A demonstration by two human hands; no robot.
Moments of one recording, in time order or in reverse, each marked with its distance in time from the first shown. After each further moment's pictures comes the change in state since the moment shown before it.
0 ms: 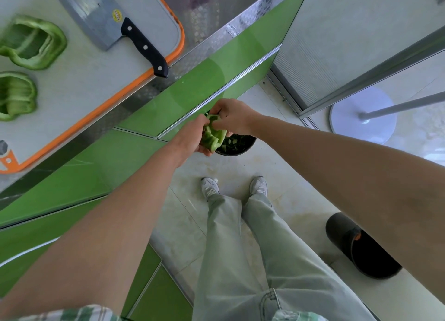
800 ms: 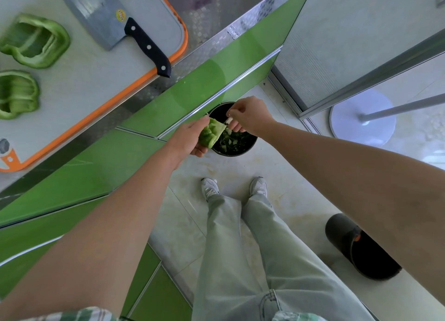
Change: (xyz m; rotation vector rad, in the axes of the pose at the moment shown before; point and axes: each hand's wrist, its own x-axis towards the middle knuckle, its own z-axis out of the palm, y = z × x) left_hand -0.001 -0.013 -0.012 0.016 0.105 0.003; right_hand 0.005 0.025 -0.001 0.007 0.250 0.088
